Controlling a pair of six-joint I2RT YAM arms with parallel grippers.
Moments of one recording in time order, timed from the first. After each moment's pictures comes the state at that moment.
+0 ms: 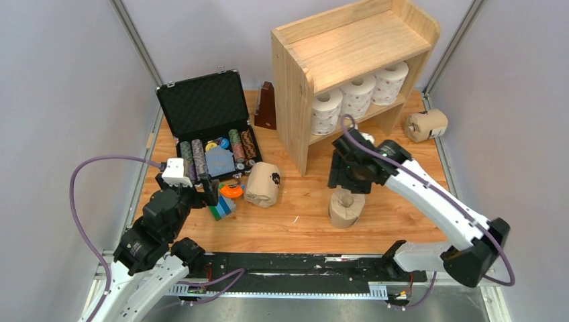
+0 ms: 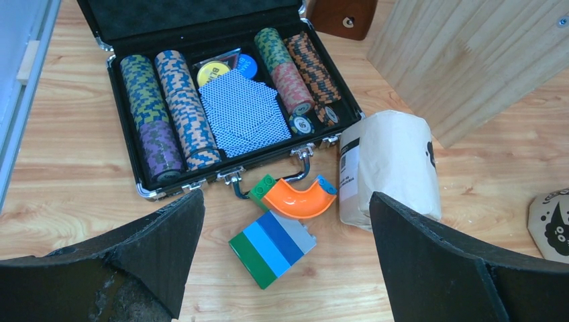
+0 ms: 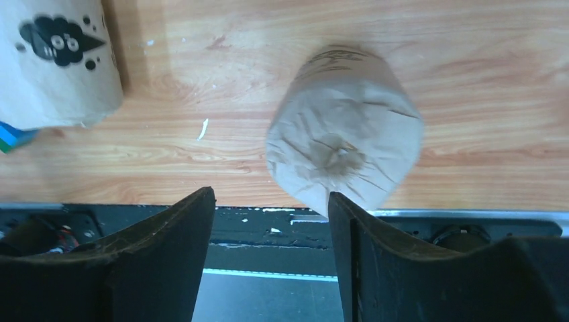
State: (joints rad) left arm -0.59 0.29 0.69 -0.70 -0.42 -0.28; right arm 0.76 1.31 1.31 -1.20 0.19 0.84
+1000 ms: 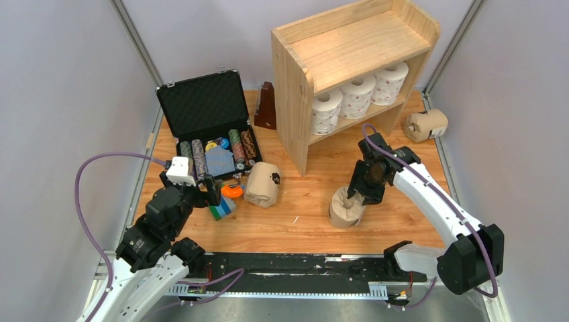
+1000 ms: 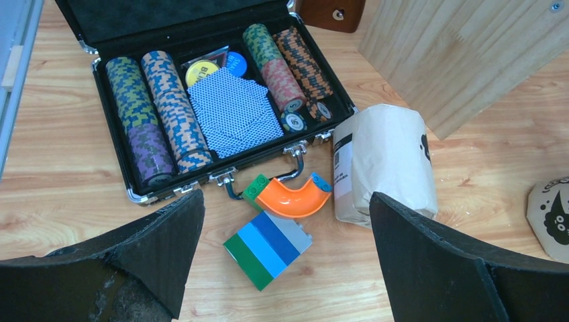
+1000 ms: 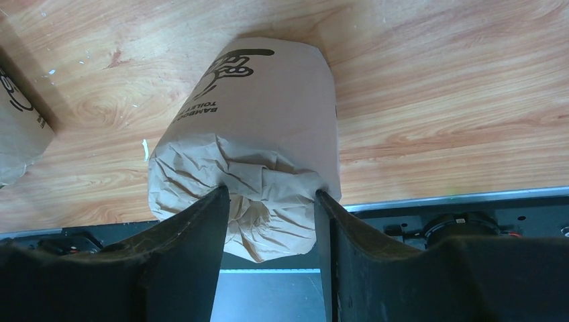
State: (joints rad) left arm -0.59 0.32 0.68 -0.68 -0.39 -0.26; right arm 0.41 1.22 1.03 -1.12 -0.01 0.75
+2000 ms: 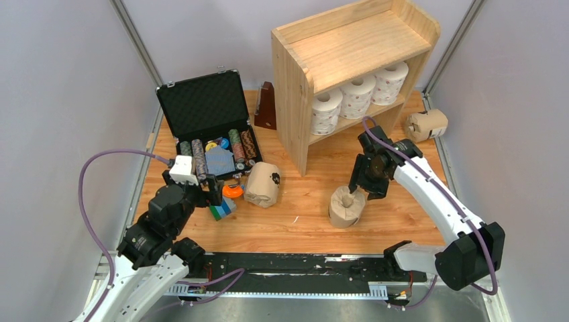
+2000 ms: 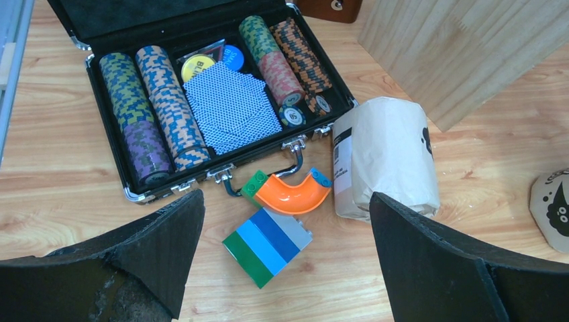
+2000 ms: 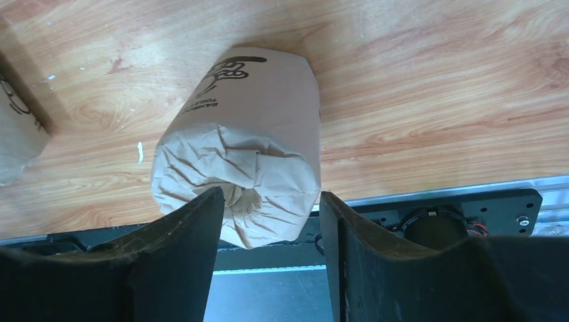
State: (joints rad) left arm -0.59 0.34 0.68 -0.68 -0.38 -0.26; right arm 0.41 1.25 1.15 -1.20 0.05 0.71
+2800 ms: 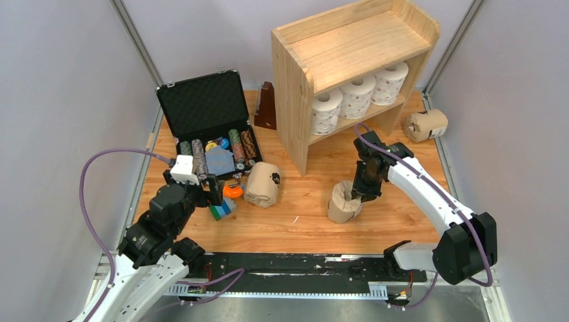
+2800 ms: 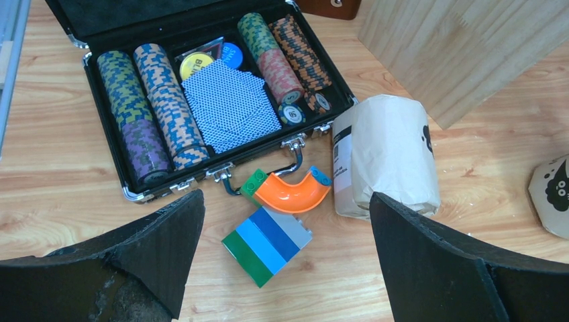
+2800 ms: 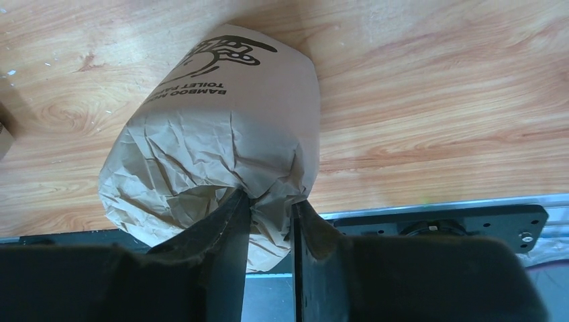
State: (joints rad) left arm -0.59 0.35 0.68 -0.68 -0.37 -0.26; right arm 0.41 1.29 1.04 -1.10 0.01 0.68
